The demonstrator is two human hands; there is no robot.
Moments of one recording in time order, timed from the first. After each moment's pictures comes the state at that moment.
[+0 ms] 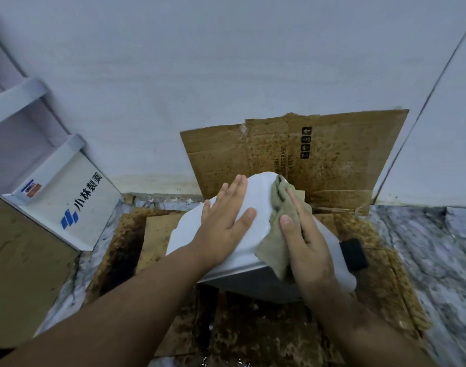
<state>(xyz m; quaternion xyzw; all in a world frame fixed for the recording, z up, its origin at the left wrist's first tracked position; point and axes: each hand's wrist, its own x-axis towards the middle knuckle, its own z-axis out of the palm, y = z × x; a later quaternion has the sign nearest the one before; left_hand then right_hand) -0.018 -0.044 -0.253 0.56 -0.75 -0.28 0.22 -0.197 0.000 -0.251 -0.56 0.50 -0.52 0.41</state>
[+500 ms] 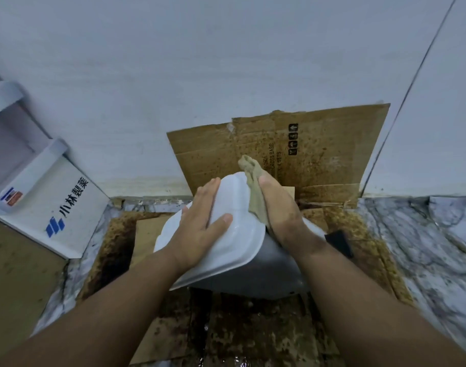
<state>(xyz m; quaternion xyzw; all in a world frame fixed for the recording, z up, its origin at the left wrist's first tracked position) 0.013 -0.046 -0.264 0.54 -0.73 -0.30 0.28 -0.190 -0.067 -0.250 -0.58 0.47 -0.48 0.46</state>
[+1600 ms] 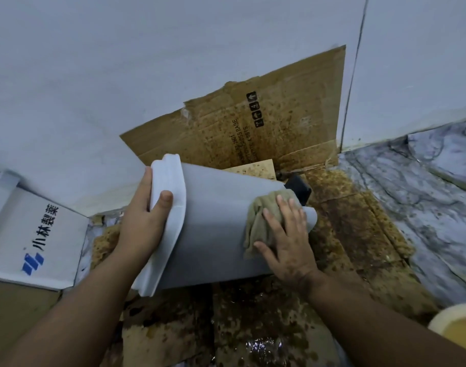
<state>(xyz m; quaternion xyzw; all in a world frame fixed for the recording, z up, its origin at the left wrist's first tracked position) 0.006 -0.059 -0.237 0.62 -0.64 -0.27 0.35 -0.246 -0.004 -0.408 -0.70 0.63 -0.33 0.07</state>
